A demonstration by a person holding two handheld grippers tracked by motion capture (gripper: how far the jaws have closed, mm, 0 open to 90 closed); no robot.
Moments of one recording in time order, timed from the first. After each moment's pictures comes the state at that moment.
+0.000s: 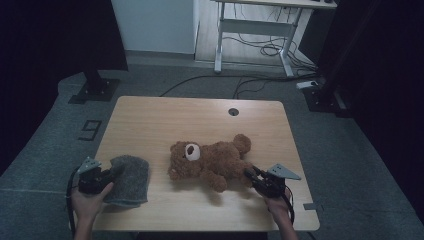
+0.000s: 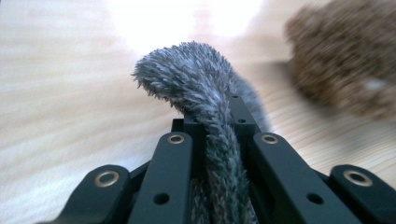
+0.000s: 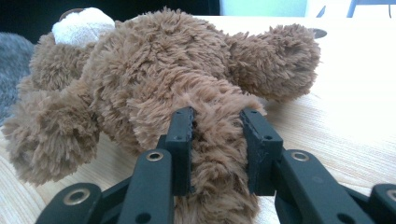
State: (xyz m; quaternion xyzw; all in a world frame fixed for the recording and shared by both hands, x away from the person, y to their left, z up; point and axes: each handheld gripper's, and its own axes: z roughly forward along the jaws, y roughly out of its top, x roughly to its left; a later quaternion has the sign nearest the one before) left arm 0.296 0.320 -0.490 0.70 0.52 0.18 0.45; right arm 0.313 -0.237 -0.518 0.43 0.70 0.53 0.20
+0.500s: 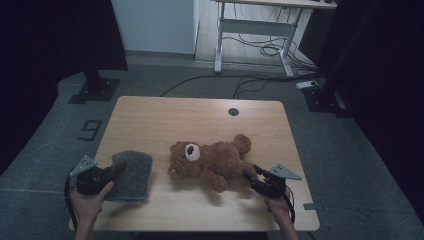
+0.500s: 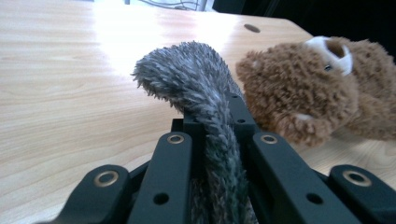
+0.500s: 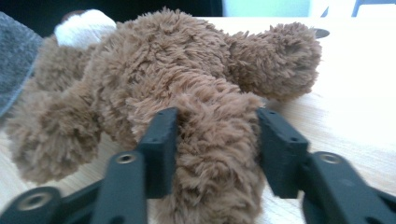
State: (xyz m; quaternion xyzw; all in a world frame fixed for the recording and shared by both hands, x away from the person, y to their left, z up) left arm 0.285 0.311 -0.469 0.69 0.50 0.18 0.50; right arm 0.314 -0.240 -0.520 0.43 0.70 0.54 0.19
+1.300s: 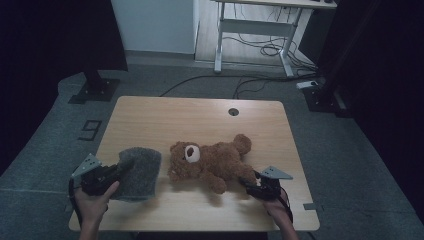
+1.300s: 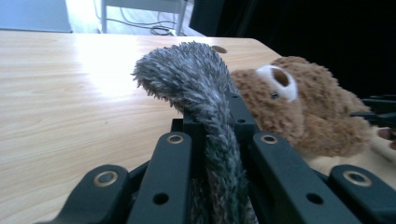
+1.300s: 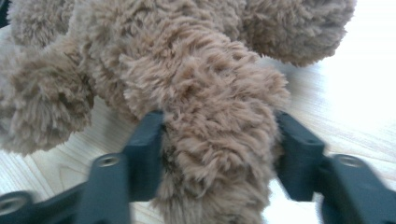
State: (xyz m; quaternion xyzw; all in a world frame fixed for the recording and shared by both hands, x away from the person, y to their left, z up) left arm 0.276 0.285 -0.442 0.69 0.45 0.18 0.54; right arm 0.313 -0.227 -0.530 0.42 0.75 0.48 0.18
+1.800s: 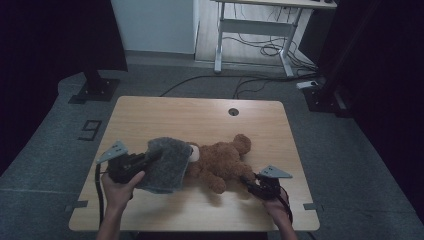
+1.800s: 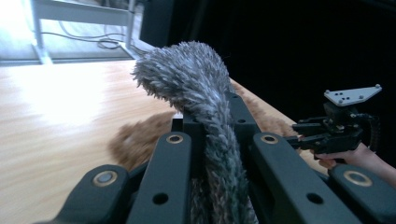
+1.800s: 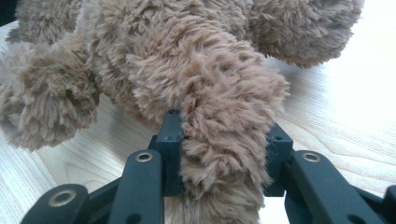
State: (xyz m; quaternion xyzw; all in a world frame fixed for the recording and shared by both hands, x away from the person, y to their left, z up) left arm 0.303 0.211 -0.408 0.71 0.38 0.12 0.58; right arm 0.314 -0.226 -0.526 0.42 0.75 0.48 0.18
